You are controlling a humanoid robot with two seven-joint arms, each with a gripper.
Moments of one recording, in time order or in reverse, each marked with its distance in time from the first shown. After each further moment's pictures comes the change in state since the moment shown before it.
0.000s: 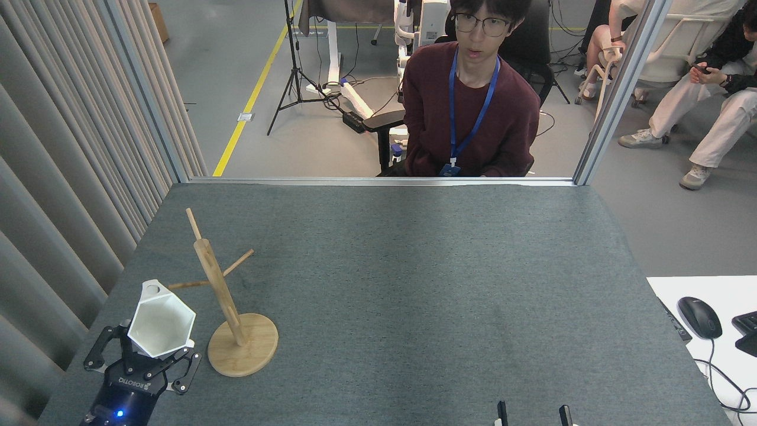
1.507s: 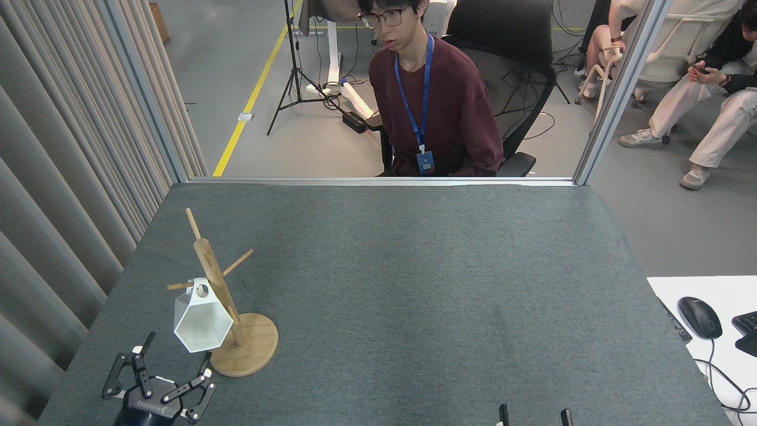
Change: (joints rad) left arm 0.050 -0.007 -0.052 0.095 -0.007 0.085 0.008; right arm -0.001 0.001 -0.005 0.026 -0.009 0.002 -0.016
